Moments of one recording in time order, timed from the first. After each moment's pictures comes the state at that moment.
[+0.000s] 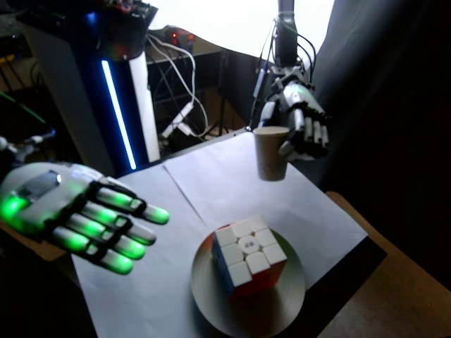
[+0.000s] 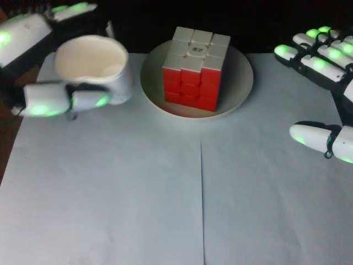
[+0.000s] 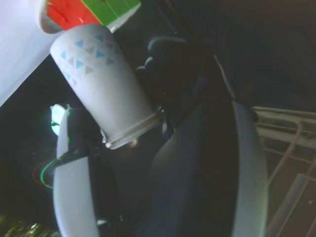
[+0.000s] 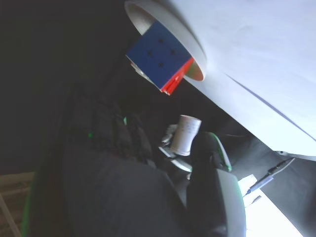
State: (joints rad) left arm 0.76 -0.94 1.17 0.06 -0.94 0.72; right arm -1.01 -0.82 0.88 0.26 0.99 -1.16
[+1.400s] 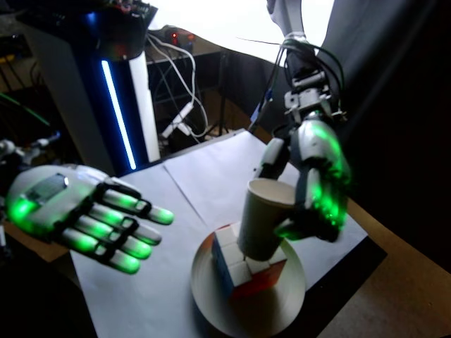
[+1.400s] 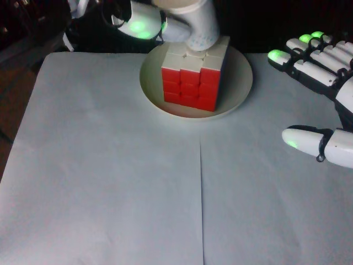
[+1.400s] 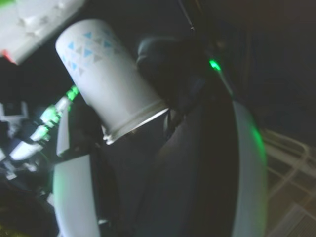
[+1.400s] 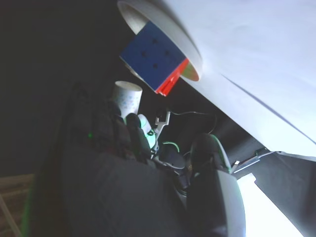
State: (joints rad) left arm 0.36 -1.31 1.58 0.58 -0.48 0.21; right arm -1.01 -0.85 0.89 0.27 0.99 -1.16
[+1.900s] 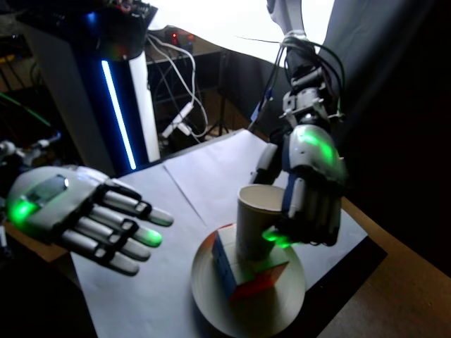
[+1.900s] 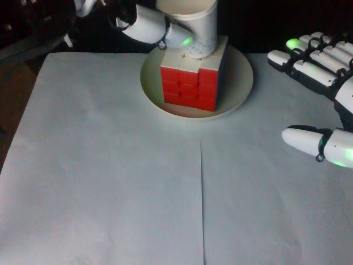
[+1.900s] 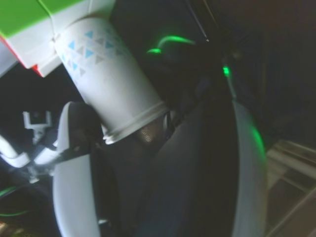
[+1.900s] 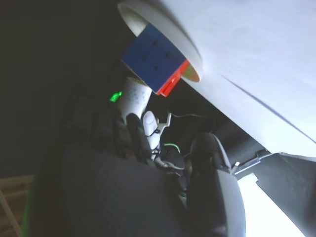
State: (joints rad) left arm 0.33 -1.32 1.58 0.72 -0.43 0.15; right arm -1.01 -0.86 0.90 0.27 0.99 -1.16
